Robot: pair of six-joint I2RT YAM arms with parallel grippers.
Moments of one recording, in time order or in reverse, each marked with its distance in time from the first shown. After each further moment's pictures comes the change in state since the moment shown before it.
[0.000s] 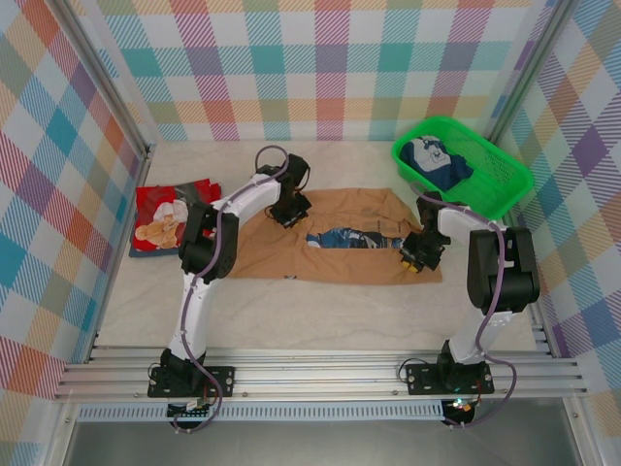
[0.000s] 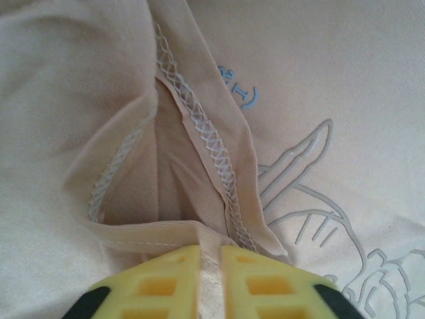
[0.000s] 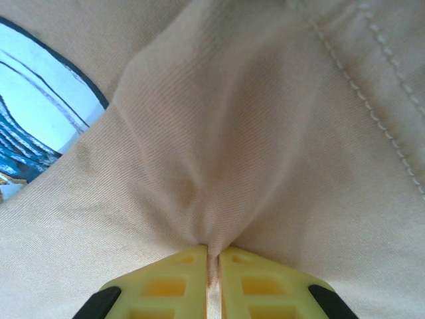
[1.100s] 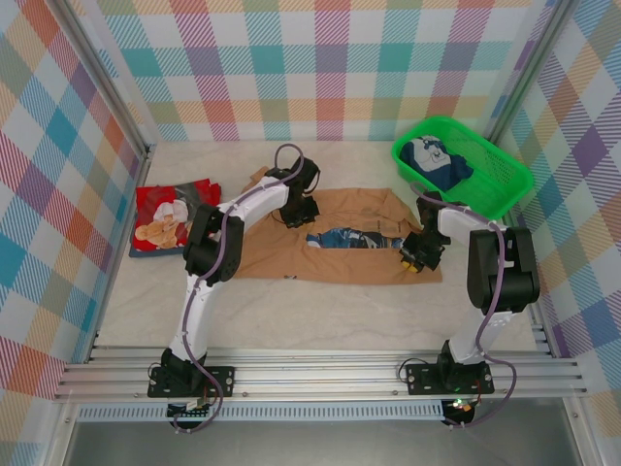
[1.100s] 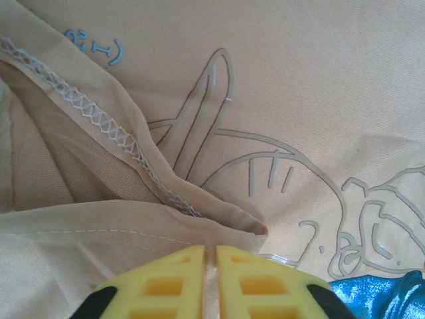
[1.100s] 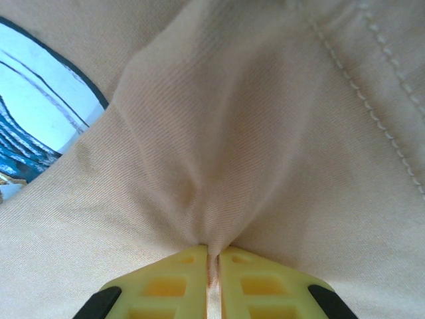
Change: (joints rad) left arm -0.045 0.000 0.009 0.015 -0.016 0.272; right arm 0.000 0.000 0.000 0.000 0.000 0.000
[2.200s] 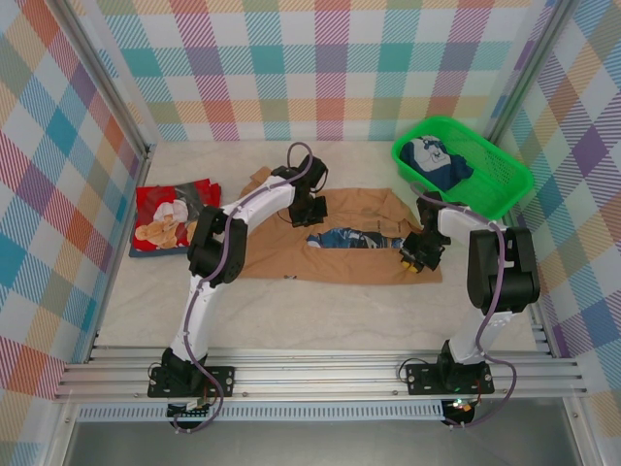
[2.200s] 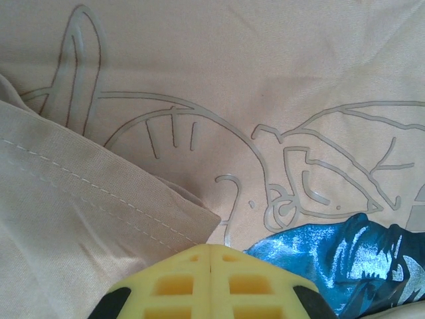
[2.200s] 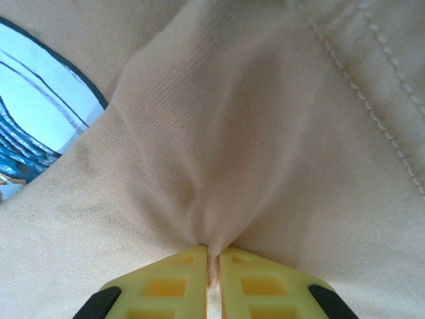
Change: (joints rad) left arm -0.042 0.013 0.058 -0.027 0.076 0.090; right arm 0.000 0.000 -0.003 0.003 0.000 0.000
